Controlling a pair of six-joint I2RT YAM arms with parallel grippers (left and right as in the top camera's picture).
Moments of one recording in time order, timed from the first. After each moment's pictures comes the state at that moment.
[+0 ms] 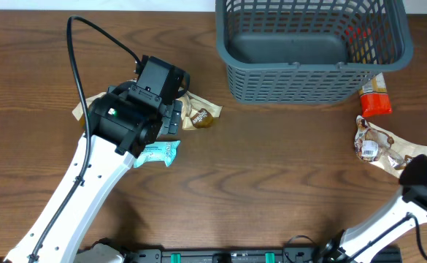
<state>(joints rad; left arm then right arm) -0.49 1.41 1.48 -1.19 -0.43 -0.20 -0.60 2.10 2.83 -1.24 -0.82 -0.23</state>
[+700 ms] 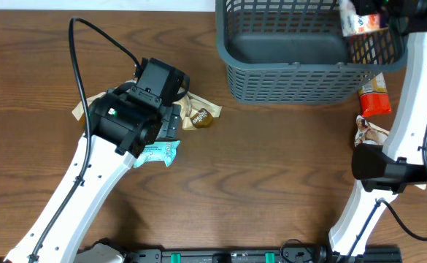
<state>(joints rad) -0.49 1.41 1.48 -1.23 -0.43 -0.20 -0.10 2.14 2.75 -1.32 -0.14 -0.16</state>
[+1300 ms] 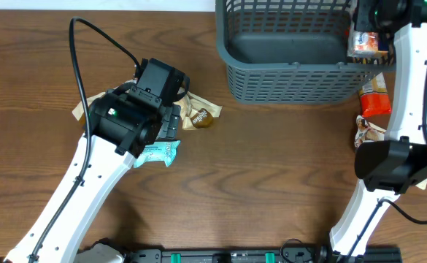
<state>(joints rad) -0.49 1.41 1.48 -1.23 -0.43 -0.20 -0.13 2.14 2.43 -1.20 0.04 -0.06</state>
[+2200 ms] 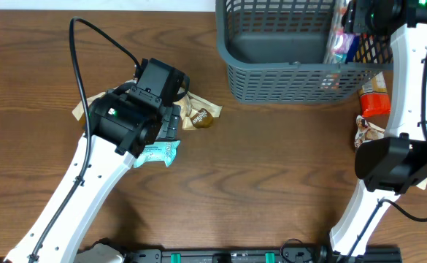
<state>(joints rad) -0.49 1.41 1.48 -1.23 -0.43 -0.20 -0.13 2.14 2.37 -1.16 0.03 -0.04</state>
